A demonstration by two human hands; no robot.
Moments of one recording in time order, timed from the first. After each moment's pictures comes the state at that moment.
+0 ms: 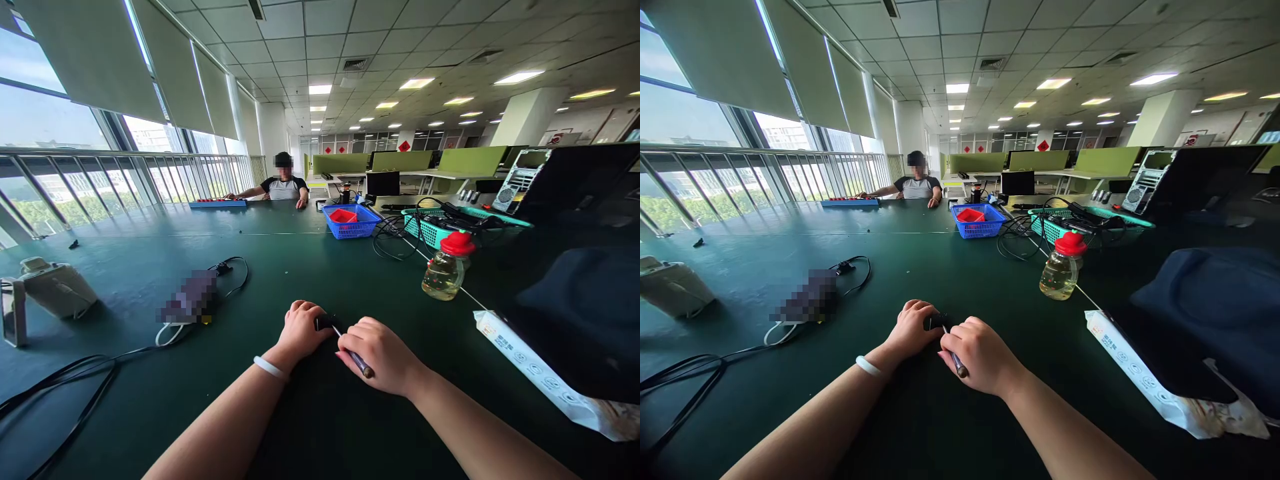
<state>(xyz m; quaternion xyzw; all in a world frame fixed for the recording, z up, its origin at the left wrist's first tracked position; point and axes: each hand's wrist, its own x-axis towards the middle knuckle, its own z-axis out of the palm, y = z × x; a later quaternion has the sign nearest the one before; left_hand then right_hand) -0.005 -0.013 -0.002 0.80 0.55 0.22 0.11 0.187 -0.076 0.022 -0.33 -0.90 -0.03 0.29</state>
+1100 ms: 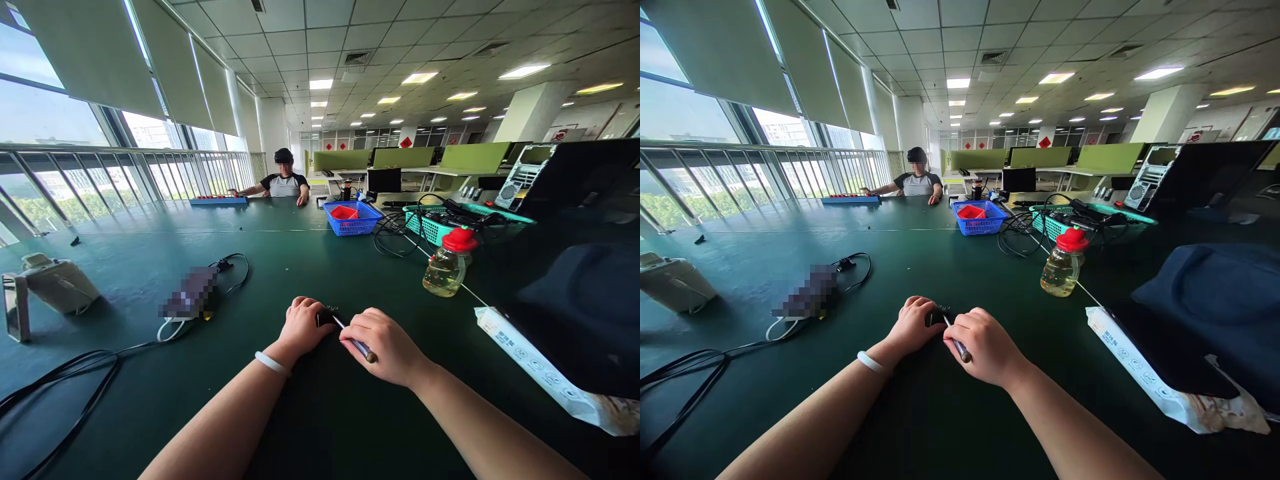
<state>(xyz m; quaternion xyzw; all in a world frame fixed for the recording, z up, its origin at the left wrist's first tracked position) -0.005 -0.014 -0.001 0.81 0.55 0.21 0.10 0.192 -0.076 0.031 -0.34 -0.88 -0.01 0.32</state>
